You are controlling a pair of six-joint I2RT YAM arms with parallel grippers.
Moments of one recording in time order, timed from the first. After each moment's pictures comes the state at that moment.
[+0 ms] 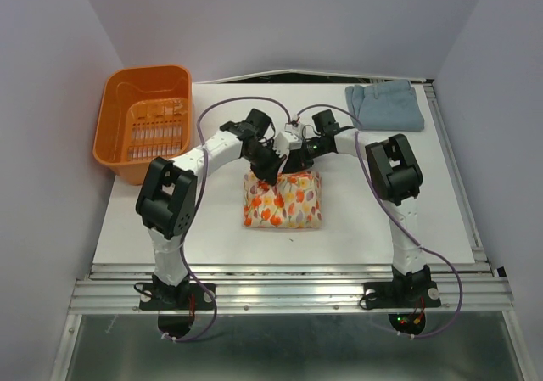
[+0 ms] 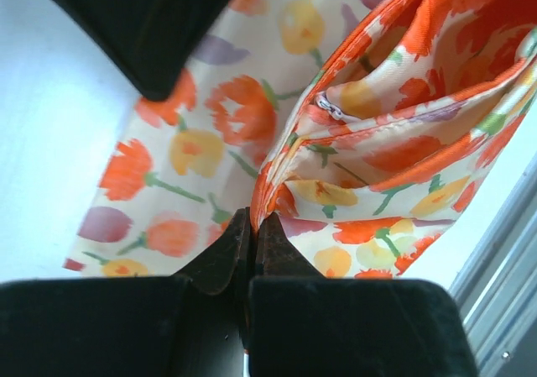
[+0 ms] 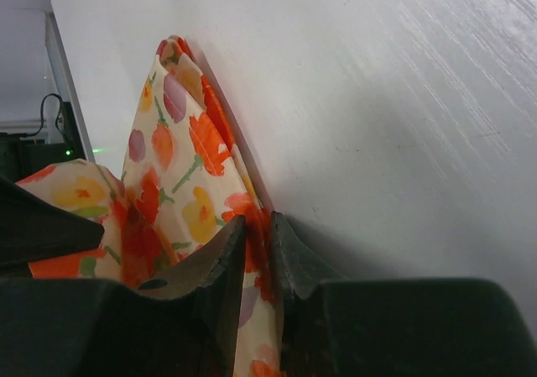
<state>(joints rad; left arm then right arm) -0.55 1.87 1.44 -0.73 0.50 0.40 0.38 2.30 1.60 -0.33 -0.97 0.11</state>
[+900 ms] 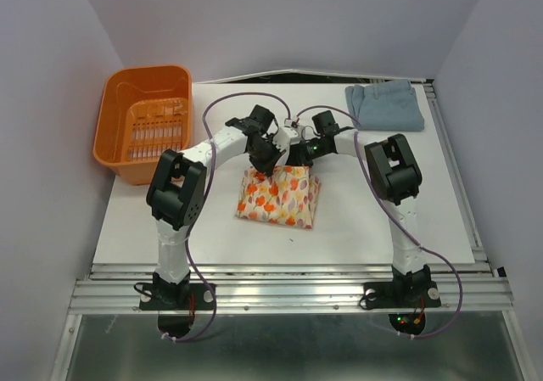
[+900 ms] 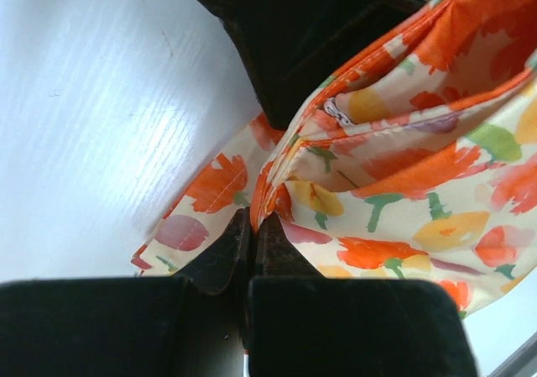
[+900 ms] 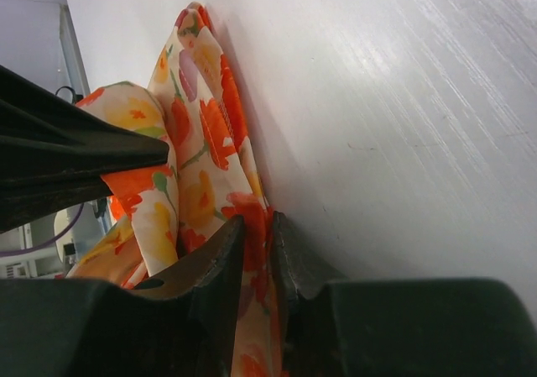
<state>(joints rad) -0.53 2.00 1.54 -0.70 0.33 0.40 0.38 2.31 1.60 -0.33 -1.01 0.11</state>
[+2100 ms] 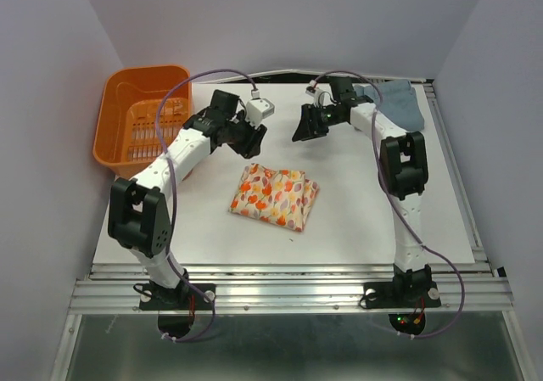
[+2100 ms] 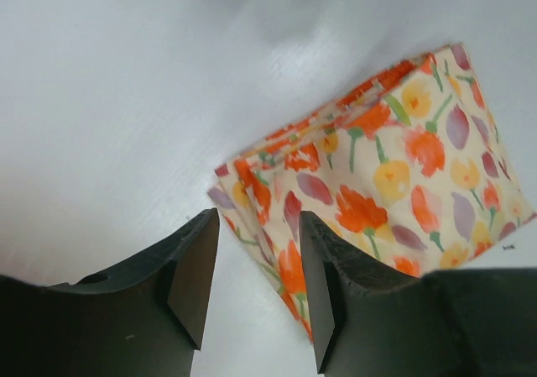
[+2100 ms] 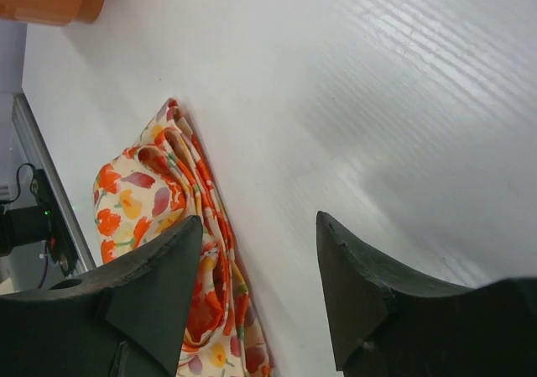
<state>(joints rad) -0.41 1.70 1.45 -0.57 0.35 0.31 0.27 2.35 1.99 -0.59 -0.85 0.07</state>
